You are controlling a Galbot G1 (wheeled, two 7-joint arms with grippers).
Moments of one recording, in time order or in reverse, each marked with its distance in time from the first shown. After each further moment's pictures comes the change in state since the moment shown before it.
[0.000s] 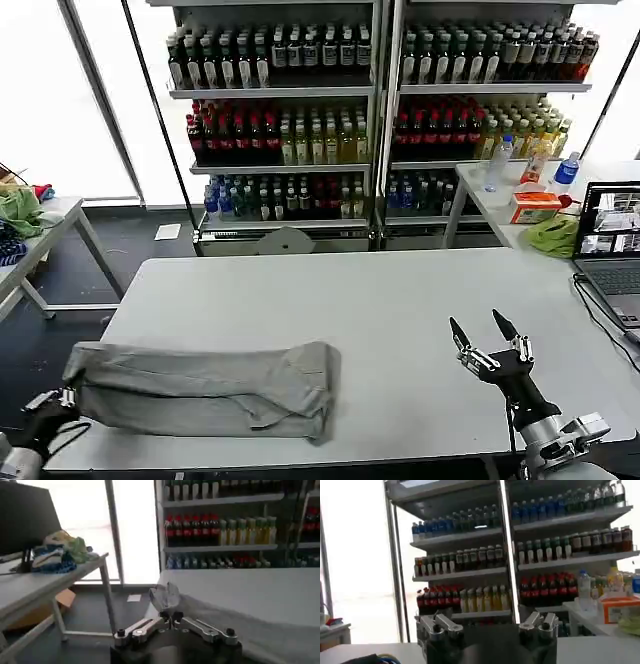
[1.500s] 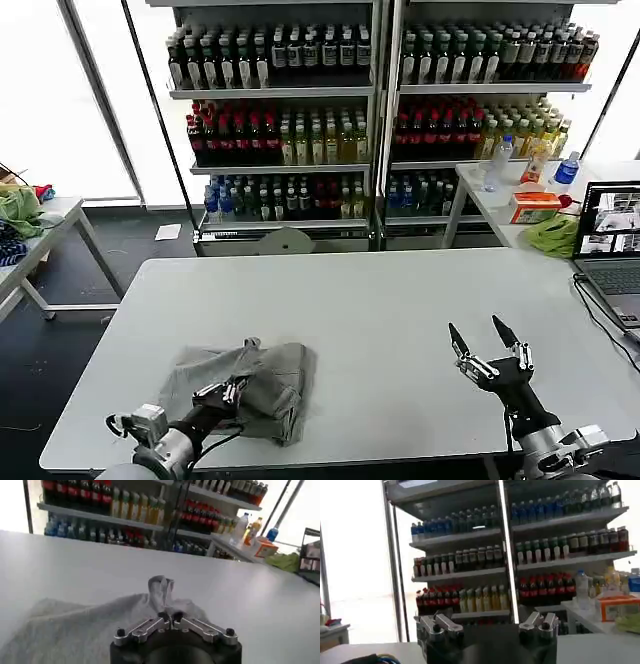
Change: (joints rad) left arm -0.191 0.016 0.655 -0.208 -0.133 0.181 -0.174; right arm -0.040 0.048 0.012 0.025 -0.043 -0.005 -0.007
